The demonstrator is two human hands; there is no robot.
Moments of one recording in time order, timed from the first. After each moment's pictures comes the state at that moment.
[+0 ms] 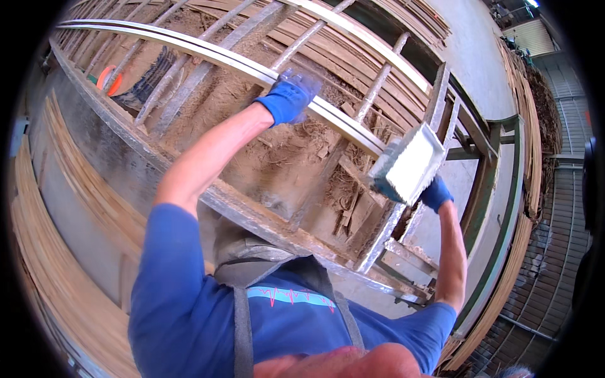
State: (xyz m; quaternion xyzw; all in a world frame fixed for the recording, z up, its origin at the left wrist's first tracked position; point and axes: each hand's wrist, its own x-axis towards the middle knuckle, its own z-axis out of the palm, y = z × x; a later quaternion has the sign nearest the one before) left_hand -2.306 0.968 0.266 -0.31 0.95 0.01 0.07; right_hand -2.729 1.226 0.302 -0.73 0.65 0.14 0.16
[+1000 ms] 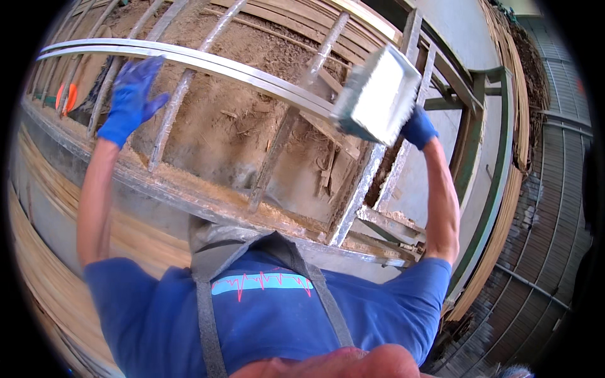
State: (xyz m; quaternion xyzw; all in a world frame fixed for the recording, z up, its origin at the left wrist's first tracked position) left_hand -2.141 0.969 0.295 -0.38 0.92 -0.07 -0.09; right_hand -2.781 1.176 0.319 -0.73 0.66 -0.07 0.16
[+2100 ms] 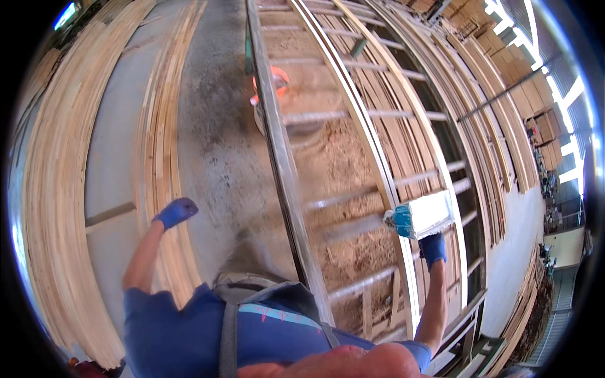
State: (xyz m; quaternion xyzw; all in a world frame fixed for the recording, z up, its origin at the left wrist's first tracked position) left_hand -1.549 1.213 0.117 -0.76 0.50 0.36 -0.22; right_hand -2.267 0.824 0.291 -0.65 0.71 -0.07 0.27
